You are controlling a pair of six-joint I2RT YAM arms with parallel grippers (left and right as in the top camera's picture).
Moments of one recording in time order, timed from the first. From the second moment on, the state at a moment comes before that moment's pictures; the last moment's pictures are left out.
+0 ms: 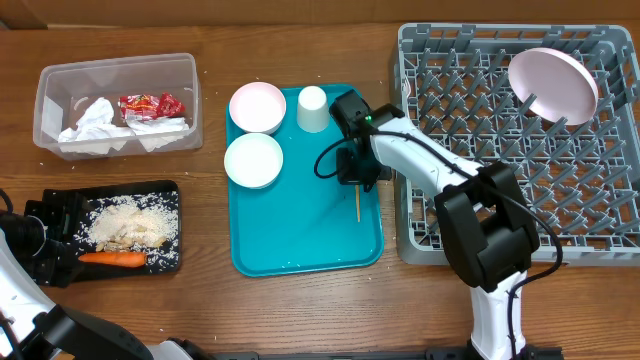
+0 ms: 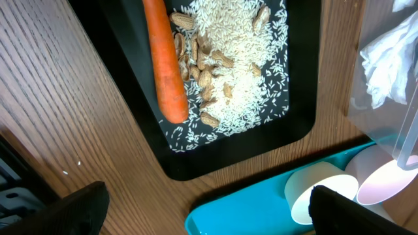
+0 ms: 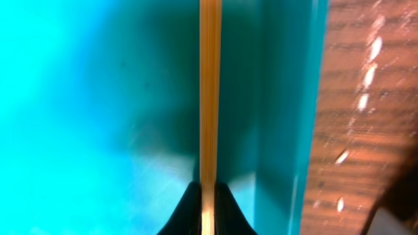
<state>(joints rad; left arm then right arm) 0.85 1.55 1.37 -1.35 0.27 -0.58 0.52 2.14 1.58 -0.93 -0.03 0.48</state>
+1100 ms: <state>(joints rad) 0.85 1.55 1.37 -1.35 0.27 -0.58 0.05 2.13 2.14 -1.31 -0.17 0.12</state>
